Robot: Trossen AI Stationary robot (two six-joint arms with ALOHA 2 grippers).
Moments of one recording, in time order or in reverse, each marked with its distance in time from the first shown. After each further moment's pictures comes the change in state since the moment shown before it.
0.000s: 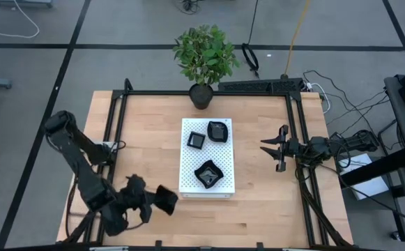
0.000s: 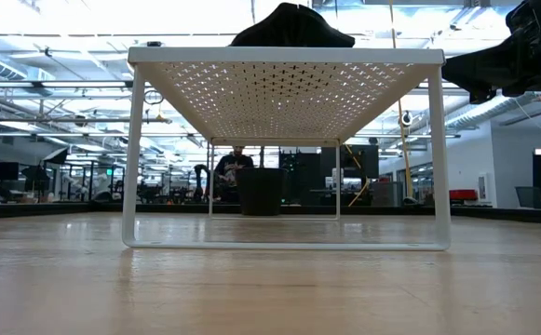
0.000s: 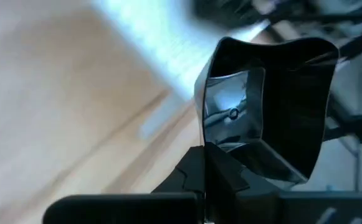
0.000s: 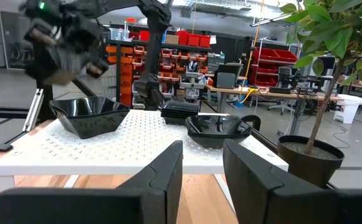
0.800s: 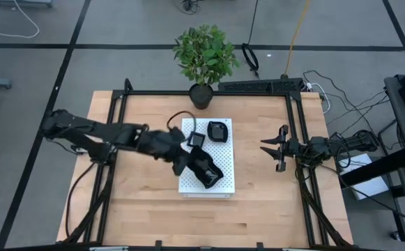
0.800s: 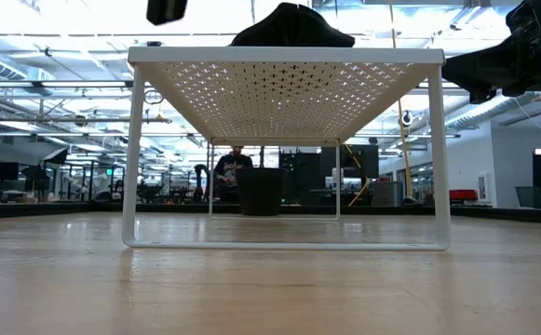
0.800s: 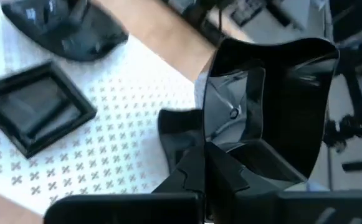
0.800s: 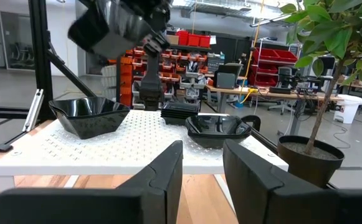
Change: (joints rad) left arm 0.736 -0.066 0.178 0.231 0.648 0.871; right arm 0.000 0.000 0.000 0.000 0.000 0.000
